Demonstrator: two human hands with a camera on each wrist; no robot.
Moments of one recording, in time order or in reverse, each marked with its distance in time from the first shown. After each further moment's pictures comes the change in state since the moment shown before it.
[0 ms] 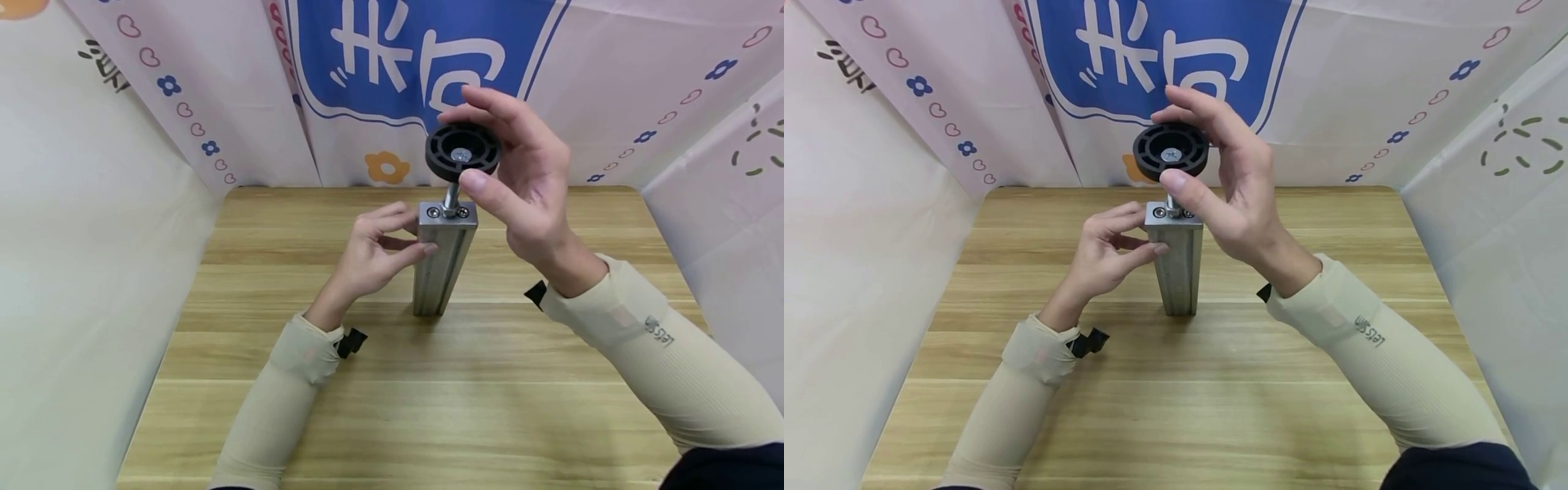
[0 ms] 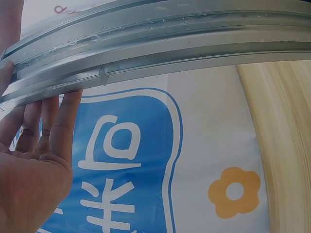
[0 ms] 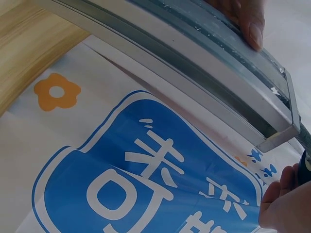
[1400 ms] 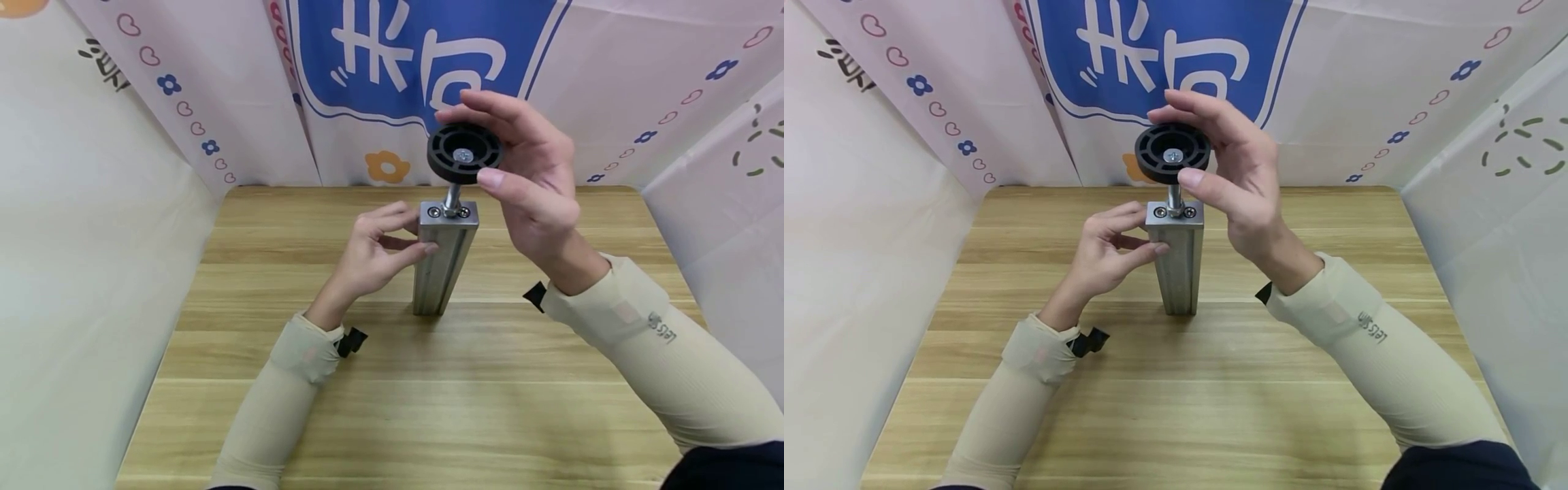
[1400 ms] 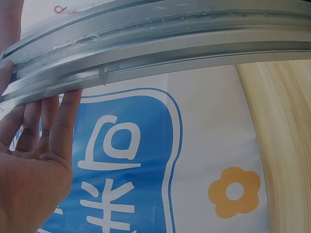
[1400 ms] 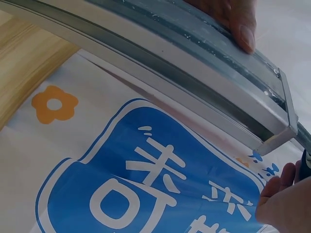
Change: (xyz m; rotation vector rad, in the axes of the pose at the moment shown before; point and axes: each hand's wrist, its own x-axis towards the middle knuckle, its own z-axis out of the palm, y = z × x) left_hand -0.001 0.002 -0.001 -0.002 -0.005 -0.024; right_hand 0.001 0.002 -0.006 0.264 -0.009 0.104
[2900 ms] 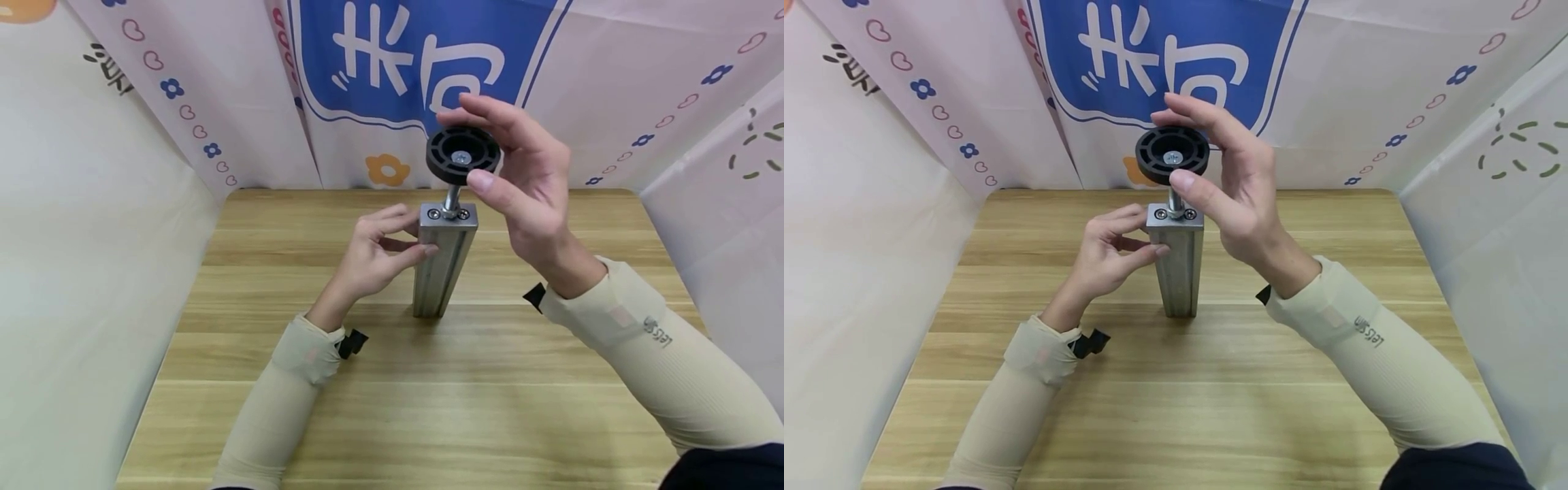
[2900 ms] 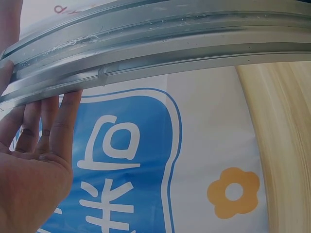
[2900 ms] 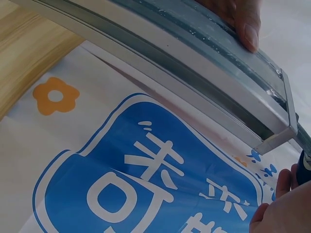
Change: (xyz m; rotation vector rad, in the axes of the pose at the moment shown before) left_hand 0.000 -0.001 0.001 -0.007 -0.002 0.005; right_hand -0.002 -0.003 0.005 -0.215 0.010 -0.078
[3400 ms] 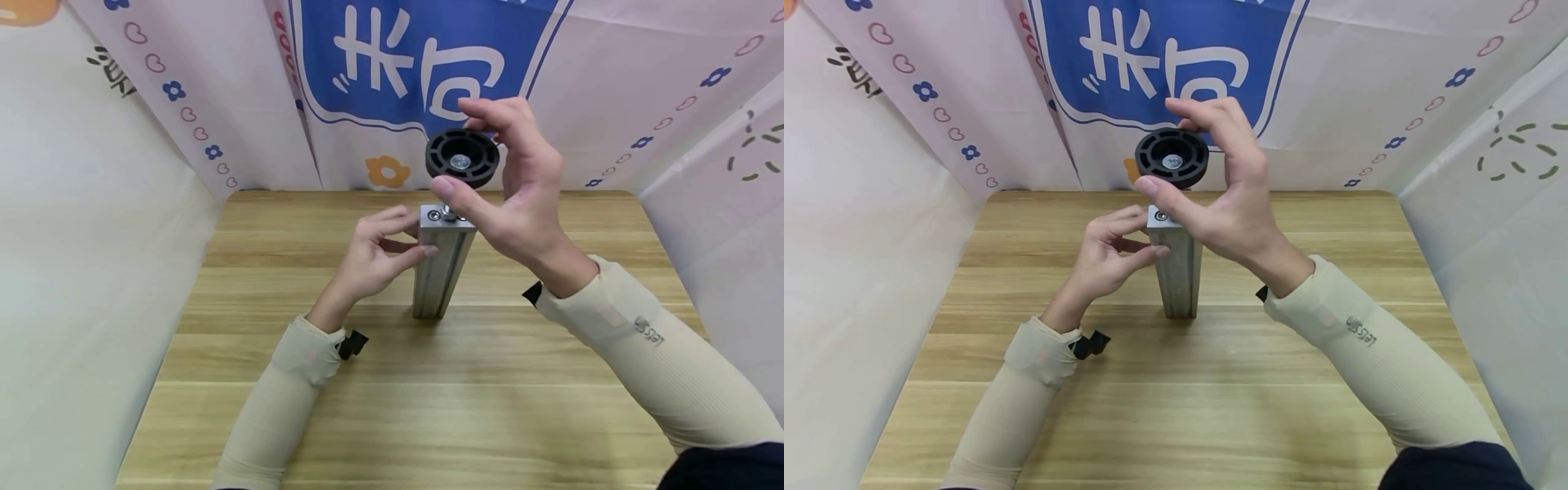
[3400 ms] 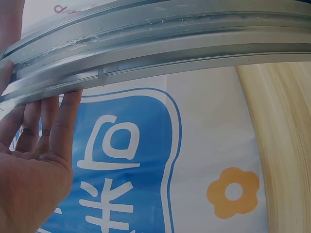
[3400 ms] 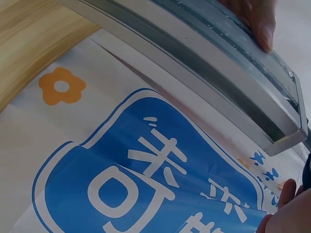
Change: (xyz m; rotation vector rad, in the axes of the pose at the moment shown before) left_hand 0.000 0.002 -0.001 0.008 0.001 -0.004; right_hand 0.002 0.007 0.003 -0.299 0.047 -0.119
